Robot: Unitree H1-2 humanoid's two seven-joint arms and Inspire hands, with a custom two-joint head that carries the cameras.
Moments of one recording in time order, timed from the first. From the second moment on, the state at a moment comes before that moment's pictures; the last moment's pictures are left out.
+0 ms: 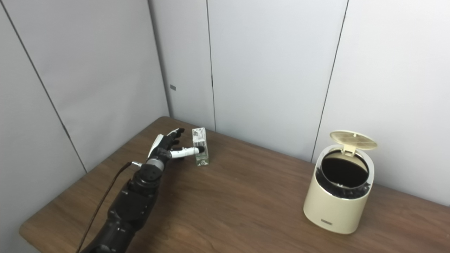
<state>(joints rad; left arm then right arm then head) -0.47 0.42 0.20 0.39 0.10 0.34 0.09 -0.12 -0.28 -0.17 0.17 -0.04 -0.40 -0.05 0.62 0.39</state>
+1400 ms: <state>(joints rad) -0.55 0.39 0.12 0.60 0.18 0.12 0.23 -0.07 -0.26 -0.17 0.09 -0.06 -0.35 -0.04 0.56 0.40</state>
